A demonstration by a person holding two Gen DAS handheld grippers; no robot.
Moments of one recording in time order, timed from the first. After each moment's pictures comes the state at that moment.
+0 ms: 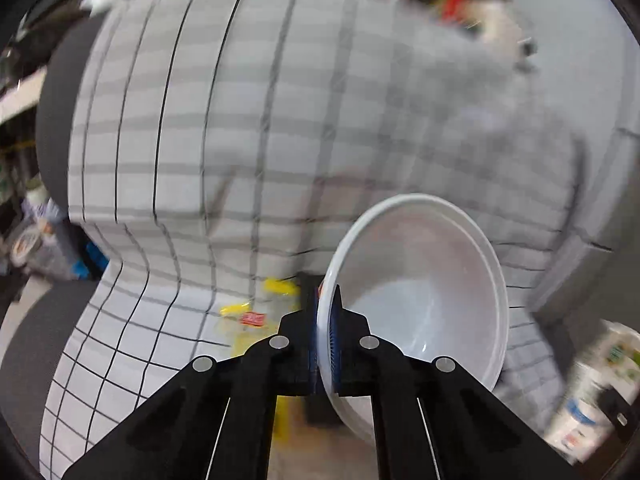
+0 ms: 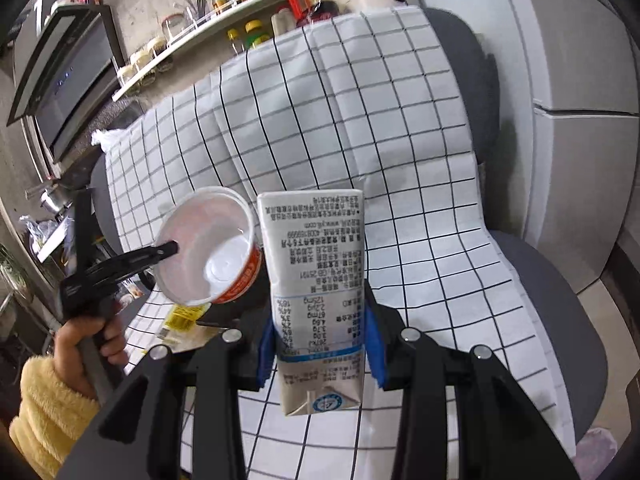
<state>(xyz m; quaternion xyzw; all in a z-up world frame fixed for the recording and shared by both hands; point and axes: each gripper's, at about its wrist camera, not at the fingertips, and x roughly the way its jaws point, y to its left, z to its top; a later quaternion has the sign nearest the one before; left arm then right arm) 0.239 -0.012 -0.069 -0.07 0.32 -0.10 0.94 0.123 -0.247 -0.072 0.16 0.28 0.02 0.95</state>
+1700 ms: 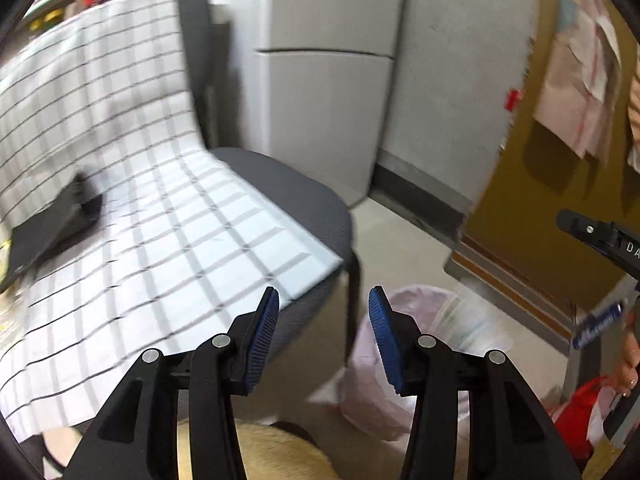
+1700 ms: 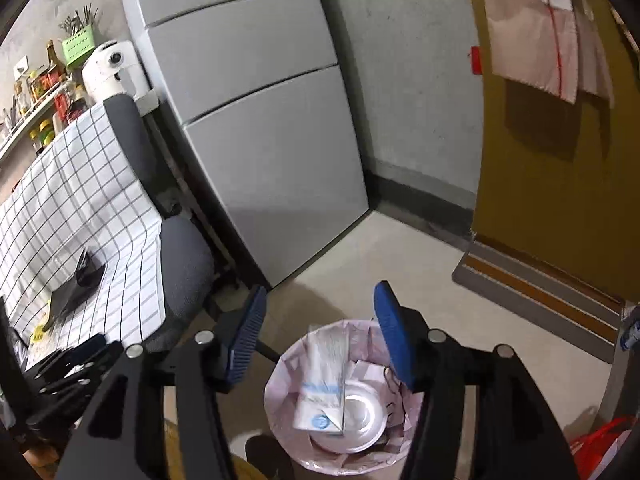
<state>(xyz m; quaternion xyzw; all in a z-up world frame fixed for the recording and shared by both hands) -0.009 -0.294 -0.141 0.11 0.36 -0.37 0.85 -0.196 -0.446 -0.112 0.23 0.26 -0.33 0.88</state>
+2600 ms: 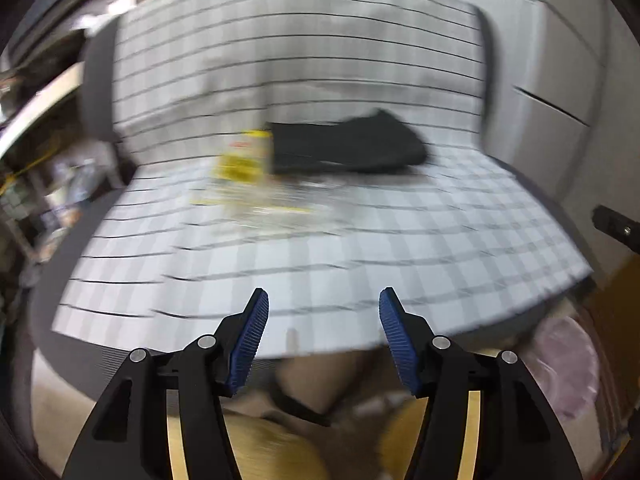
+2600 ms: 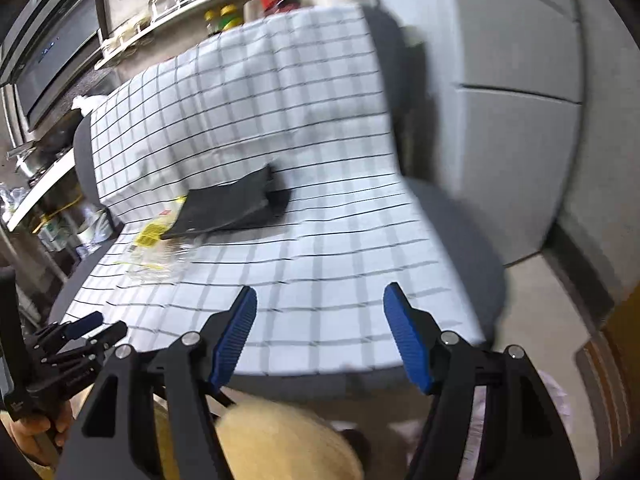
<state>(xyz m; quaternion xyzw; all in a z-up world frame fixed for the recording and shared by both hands) 0.053 -0.034 -0.132 0.04 0.39 -0.07 0.92 0.012 -0.259 -0.097 0.11 0.33 -0.04 0.94</state>
